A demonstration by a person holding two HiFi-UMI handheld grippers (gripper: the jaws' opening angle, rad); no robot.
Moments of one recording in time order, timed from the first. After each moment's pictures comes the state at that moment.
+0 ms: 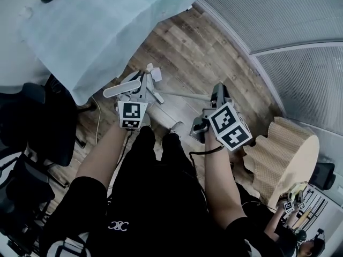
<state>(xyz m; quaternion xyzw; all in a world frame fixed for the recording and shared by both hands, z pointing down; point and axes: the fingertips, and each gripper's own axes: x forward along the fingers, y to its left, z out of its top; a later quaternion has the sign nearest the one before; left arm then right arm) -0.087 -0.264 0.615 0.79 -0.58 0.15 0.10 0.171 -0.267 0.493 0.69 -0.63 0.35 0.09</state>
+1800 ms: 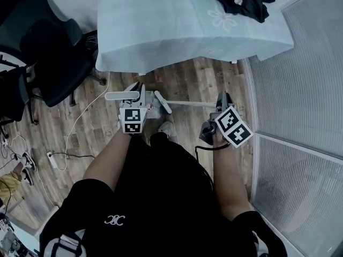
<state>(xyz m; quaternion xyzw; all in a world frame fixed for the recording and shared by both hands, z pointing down) -0.141 -0.197 0.617 0.52 -0.82 0.12 0.19 0.101 -0.401 0.512 0.43 -0.82 0.32 0.19</state>
